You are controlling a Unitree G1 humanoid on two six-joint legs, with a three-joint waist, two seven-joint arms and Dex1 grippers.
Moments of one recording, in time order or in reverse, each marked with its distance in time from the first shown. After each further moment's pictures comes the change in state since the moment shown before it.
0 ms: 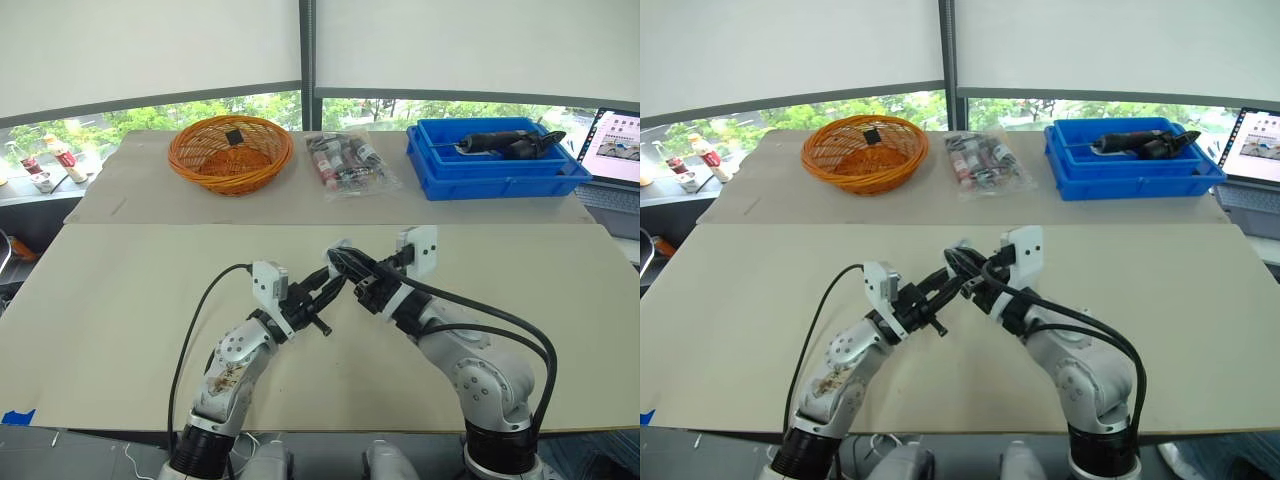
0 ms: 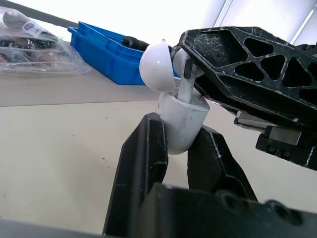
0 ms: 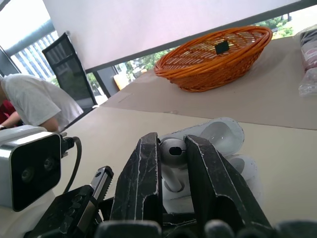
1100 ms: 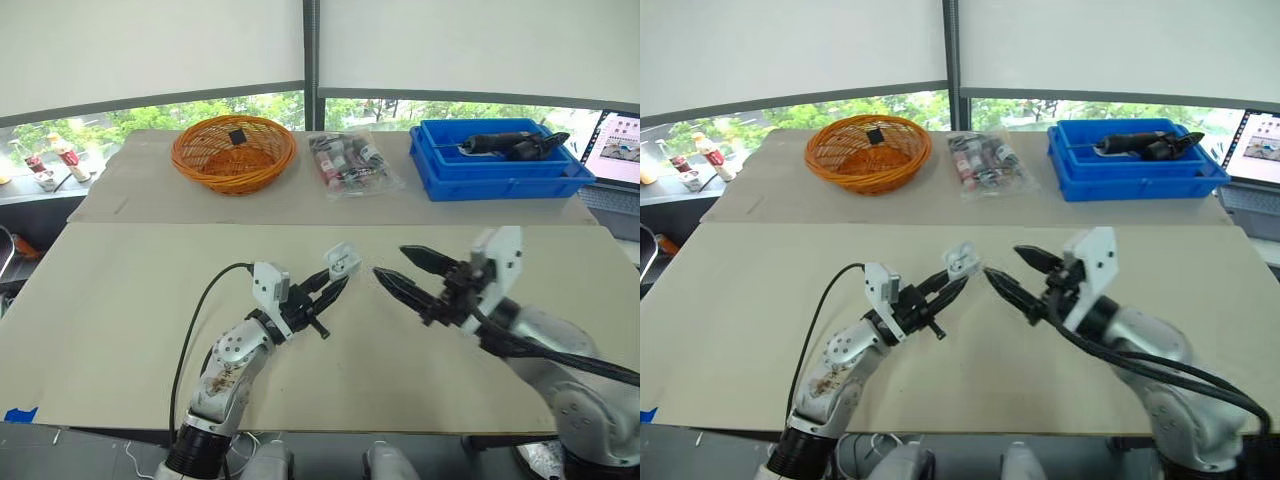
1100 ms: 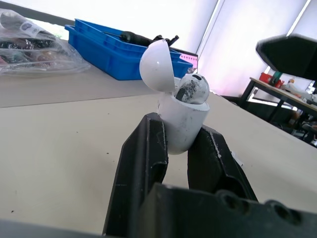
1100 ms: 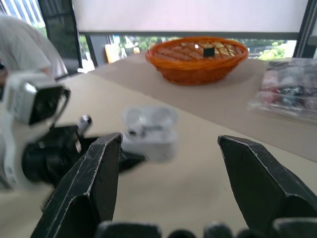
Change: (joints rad) left arm 0.000 0.062 -0.010 0.000 0.030 -0.025 -0.045; right arm 0.262 -0.504 -0.319 -0.189 0.123 -0.062 0.248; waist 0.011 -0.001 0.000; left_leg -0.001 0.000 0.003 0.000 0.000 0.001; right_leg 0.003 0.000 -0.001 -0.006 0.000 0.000
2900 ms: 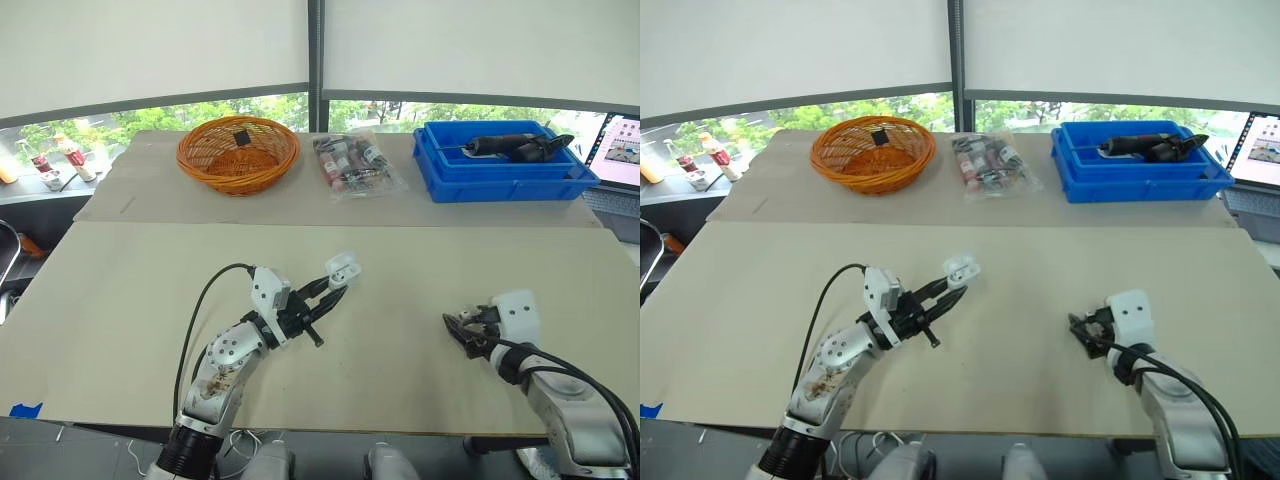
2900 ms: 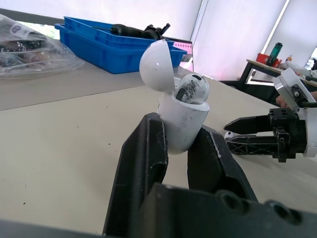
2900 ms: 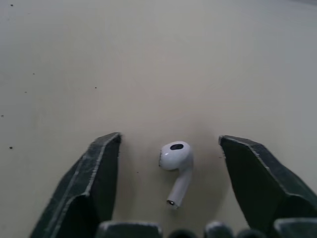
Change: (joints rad) left arm 0.007 0.029 -0.007 0.024 0.033 -0.055 -0.049; right arm 0.086 0.168 0.053 0.401 -0.460 -0.105 -0.174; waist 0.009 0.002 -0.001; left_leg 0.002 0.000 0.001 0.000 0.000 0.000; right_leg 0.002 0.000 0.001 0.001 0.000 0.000
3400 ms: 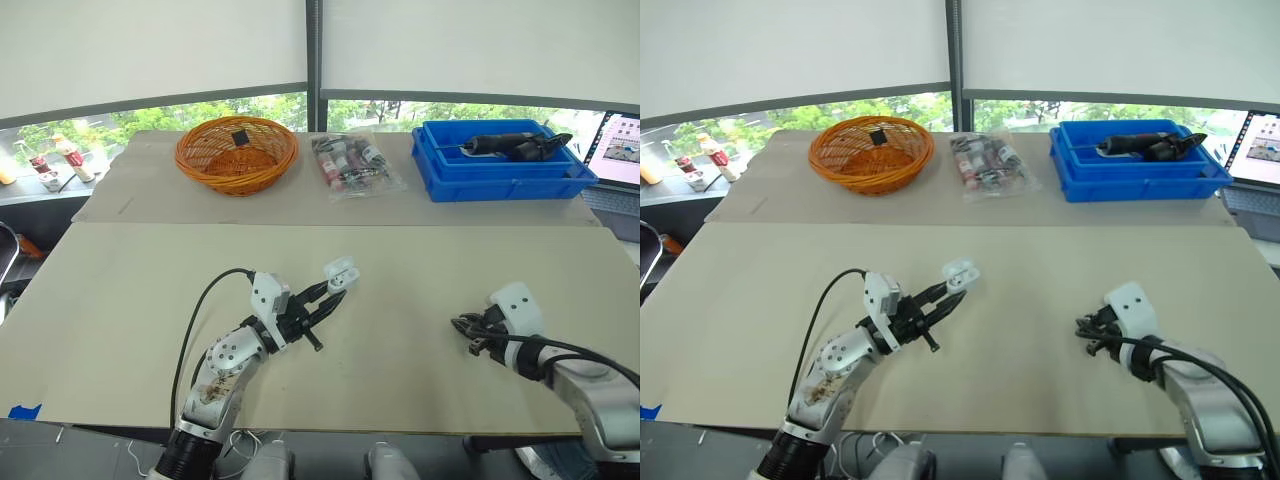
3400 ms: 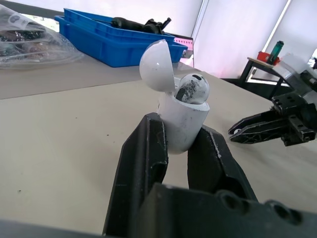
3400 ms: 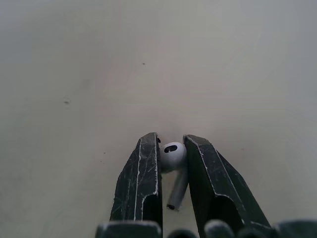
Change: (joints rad) left arm 0.030 0.000 -0.008 -0.009 0.004 0.000 0.005; right arm -0.062 -0.353 0.074 0.012 0.071 -0.001 0.398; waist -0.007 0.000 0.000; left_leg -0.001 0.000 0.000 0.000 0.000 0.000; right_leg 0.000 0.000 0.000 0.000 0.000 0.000
